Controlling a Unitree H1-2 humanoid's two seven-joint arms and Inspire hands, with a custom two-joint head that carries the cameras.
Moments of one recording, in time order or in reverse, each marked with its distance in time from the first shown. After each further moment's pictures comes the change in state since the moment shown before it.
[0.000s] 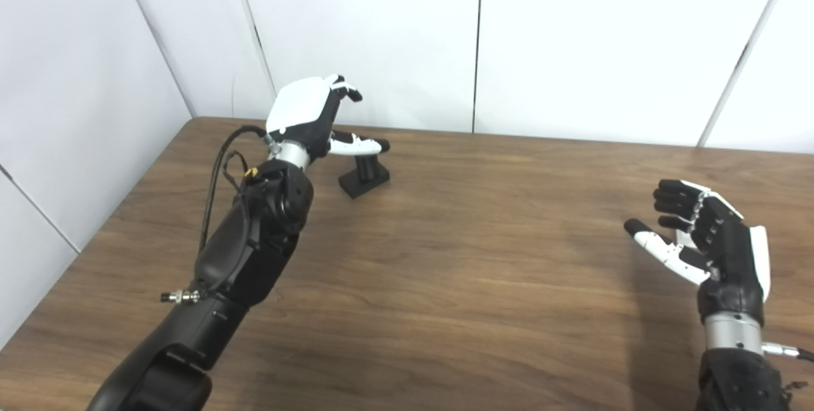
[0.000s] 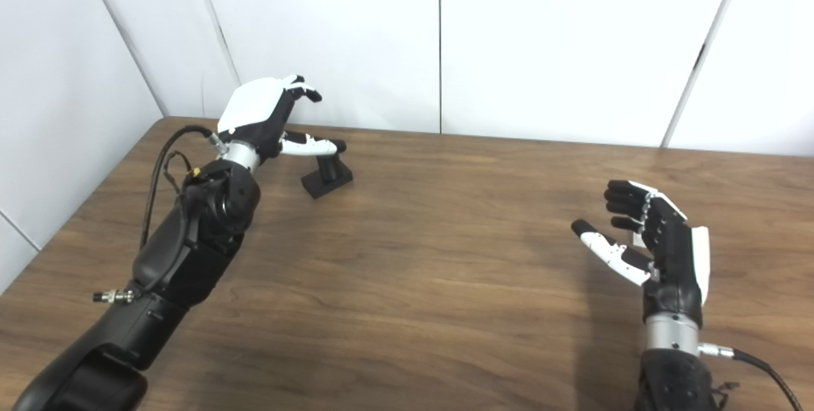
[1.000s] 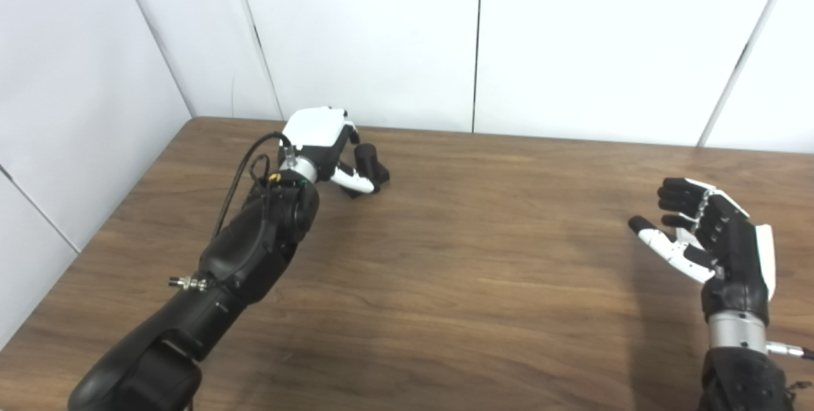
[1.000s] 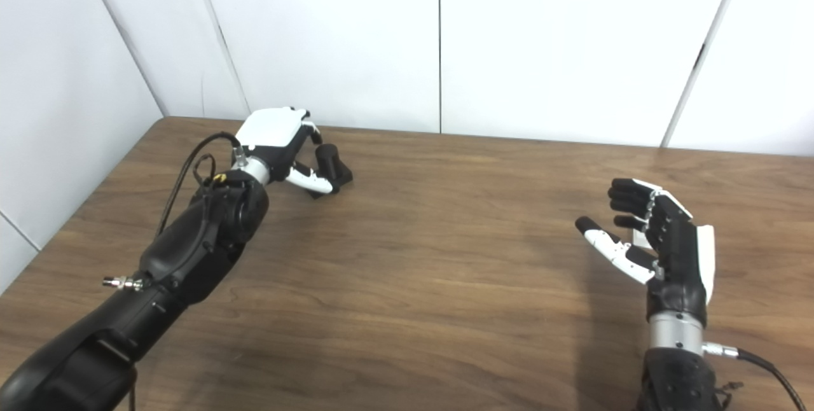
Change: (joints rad) left arm -0.022 0.043 -0.142 0.136 0.127 -0.018 -0.114; right arm -0.001 0.000 -0.014 -0.006 0.003 0.000 -0.001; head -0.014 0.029
